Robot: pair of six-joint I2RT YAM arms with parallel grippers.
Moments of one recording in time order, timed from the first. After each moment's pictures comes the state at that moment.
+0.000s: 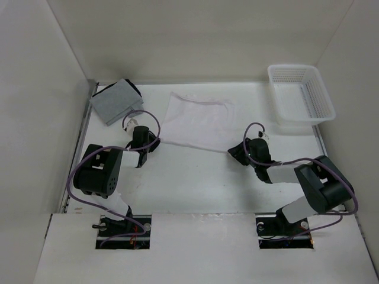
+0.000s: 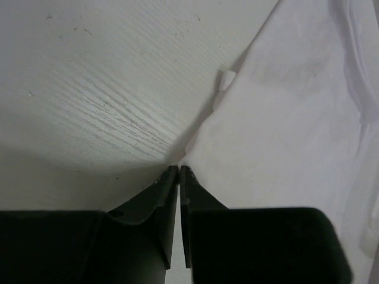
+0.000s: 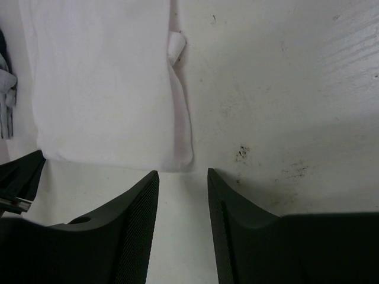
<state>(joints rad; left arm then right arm) -0.23 1.67 0.58 0.49 -0.12 -0.97 0.41 1.49 0.40 0.53 0.05 0.99</state>
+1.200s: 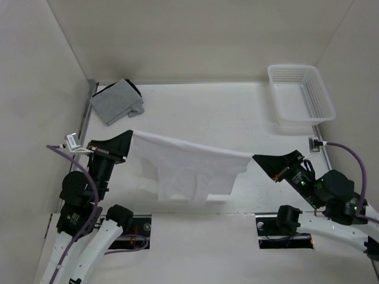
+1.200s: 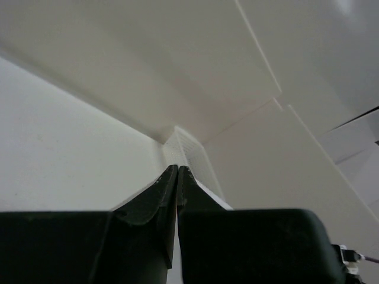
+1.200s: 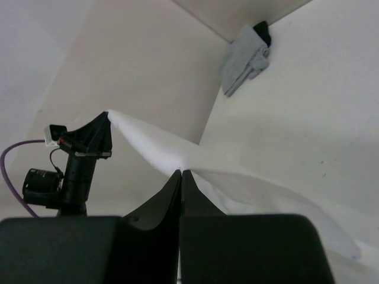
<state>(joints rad) -0.41 0.33 0.75 -0.22 -0.20 -0.90 1.09 0.30 0.76 -0.39 0.48 0.94</state>
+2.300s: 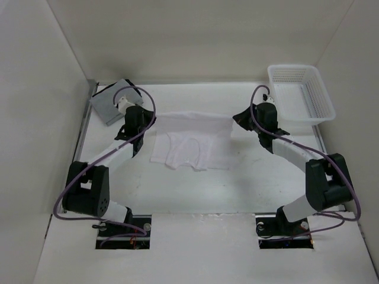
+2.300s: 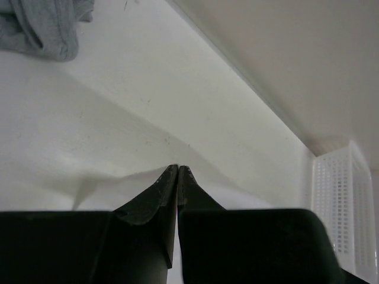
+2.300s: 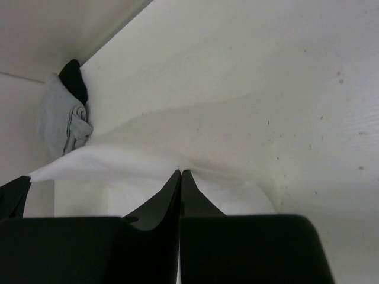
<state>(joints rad) -0.23 1.49 0.85 0.31 -0.20 -0.89 0.27 1.54 0.91 0.23 -0.05 0.80</state>
